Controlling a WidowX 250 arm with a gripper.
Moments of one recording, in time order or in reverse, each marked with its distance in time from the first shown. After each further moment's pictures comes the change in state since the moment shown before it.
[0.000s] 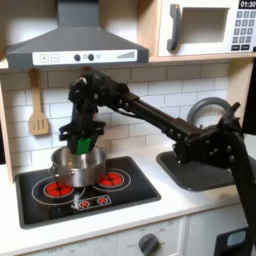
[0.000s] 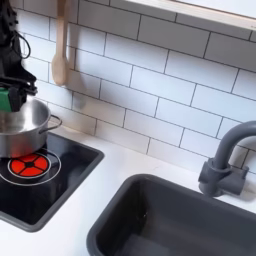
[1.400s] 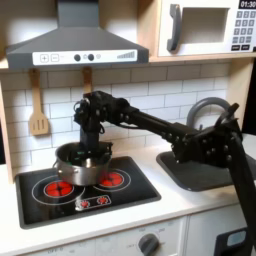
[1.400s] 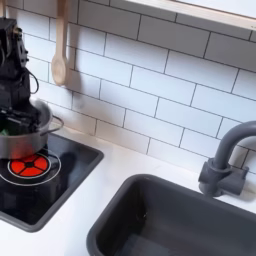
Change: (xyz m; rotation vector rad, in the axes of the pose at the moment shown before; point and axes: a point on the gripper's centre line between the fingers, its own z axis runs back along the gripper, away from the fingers) arm -0.027 -0.020 -0.045 -0.031 0.152 -0.090
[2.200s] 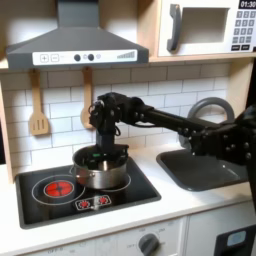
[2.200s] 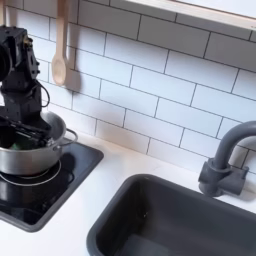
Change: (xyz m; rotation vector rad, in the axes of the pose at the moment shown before) arm -0.021 -0.029 0.004 -0.044 0.021 -0.066
